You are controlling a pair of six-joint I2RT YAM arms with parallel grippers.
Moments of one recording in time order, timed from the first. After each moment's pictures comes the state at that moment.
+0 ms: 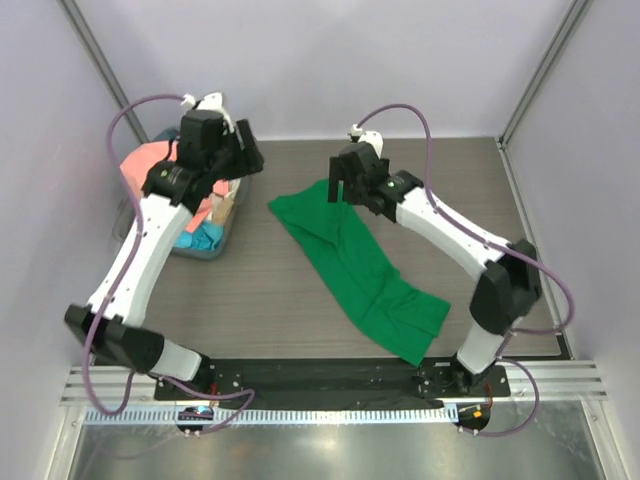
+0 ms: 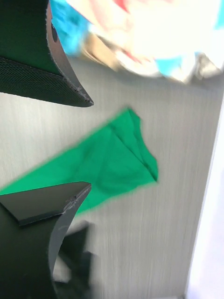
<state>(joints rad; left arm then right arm) -0.38 1.53 1.76 -0.72 -0.11 -0.43 0.69 1.65 1.53 -0.56 0.40 0.52</state>
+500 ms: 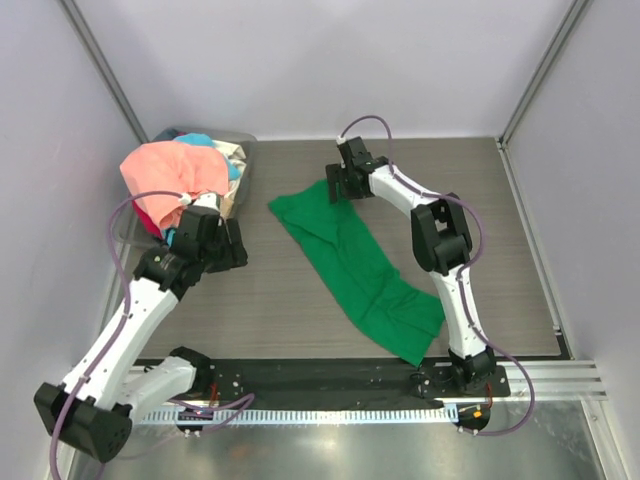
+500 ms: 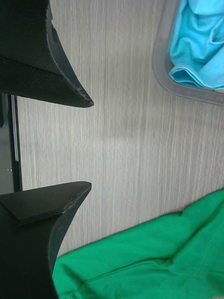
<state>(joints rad) -0.38 1.00 0.99 -0.81 -0.16 -0.47 0.45 2.33 1.97 -0.53 0.08 0.24</state>
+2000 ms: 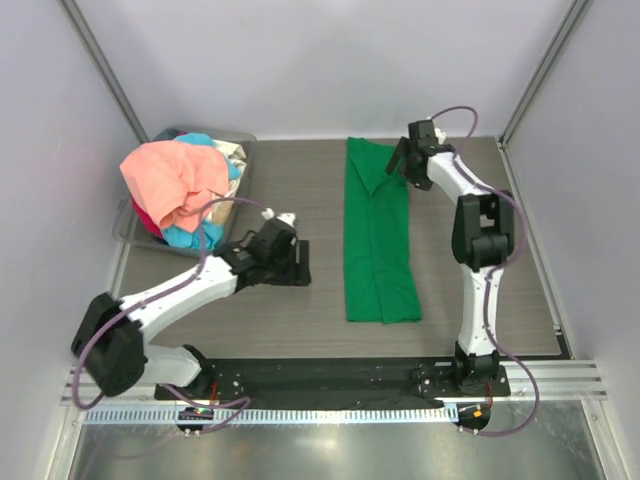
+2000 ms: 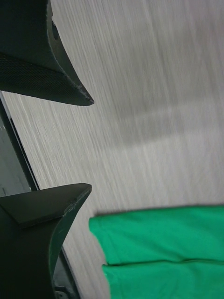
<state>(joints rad) -0.71 1.26 0.90 -0.55 -0.08 -0.59 0.15 2.31 1.95 -0.49 0.14 0.57</state>
